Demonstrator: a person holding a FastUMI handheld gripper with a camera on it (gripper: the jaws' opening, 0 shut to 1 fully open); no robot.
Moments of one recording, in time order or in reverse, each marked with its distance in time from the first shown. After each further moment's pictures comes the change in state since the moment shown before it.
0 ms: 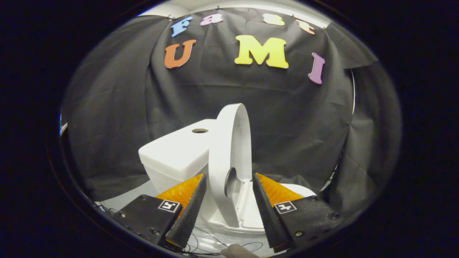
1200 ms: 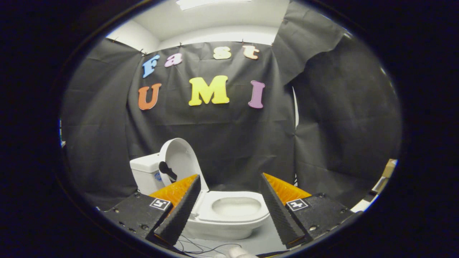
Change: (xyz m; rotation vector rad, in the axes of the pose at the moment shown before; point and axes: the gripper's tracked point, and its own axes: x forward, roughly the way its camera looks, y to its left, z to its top) arm -0.212 -0.191 -0.056 0.201 -0.261 -0.199
